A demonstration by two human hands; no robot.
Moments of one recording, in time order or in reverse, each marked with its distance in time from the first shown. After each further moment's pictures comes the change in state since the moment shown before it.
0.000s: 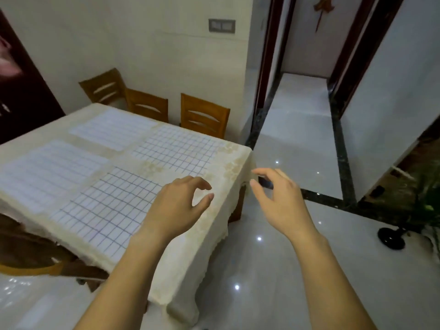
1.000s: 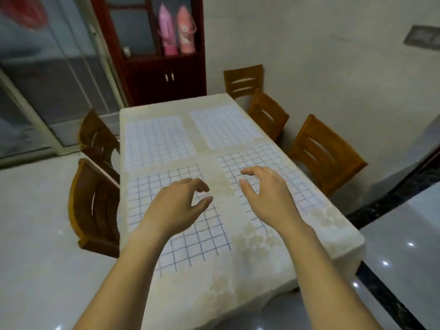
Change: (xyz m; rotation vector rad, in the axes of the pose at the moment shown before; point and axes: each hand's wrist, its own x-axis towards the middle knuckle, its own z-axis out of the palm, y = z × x) left_hand 0.142 -0.120 0.002 0.098 0.180 -0.757; right_hand 0.318 -0.008 0.189 0.071 -0.583 -0.539
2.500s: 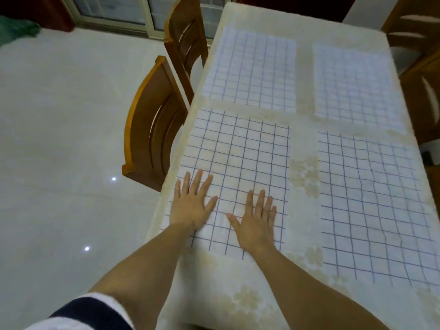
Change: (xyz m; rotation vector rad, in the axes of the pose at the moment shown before) left_hand -0.009 -0.246 0.247 0.151 -0.103 -0.683; right_hand 0.030 0.089 0.343 -0.507 -0.717 -0.074
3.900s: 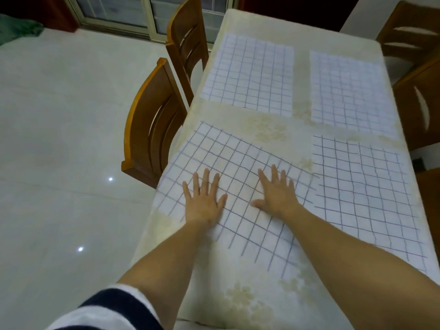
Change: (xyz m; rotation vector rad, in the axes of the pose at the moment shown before) left_hand 0.002 0.050 0.004 -0.016 -0.066 -0.109; right_hand 0.069 0.055 -0.089 -0.257 -0.171 -0.150
